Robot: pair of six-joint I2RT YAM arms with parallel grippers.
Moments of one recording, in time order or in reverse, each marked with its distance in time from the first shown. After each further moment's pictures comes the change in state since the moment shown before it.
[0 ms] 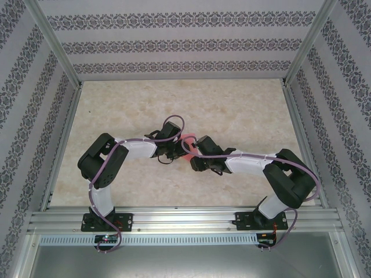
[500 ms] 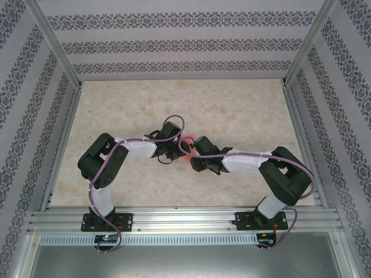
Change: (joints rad) left arm 0.000 0.000 0.001 0.000 0.000 0.000; right arm 0.021 0.042 0.029 -0.013 0.036 -0.017
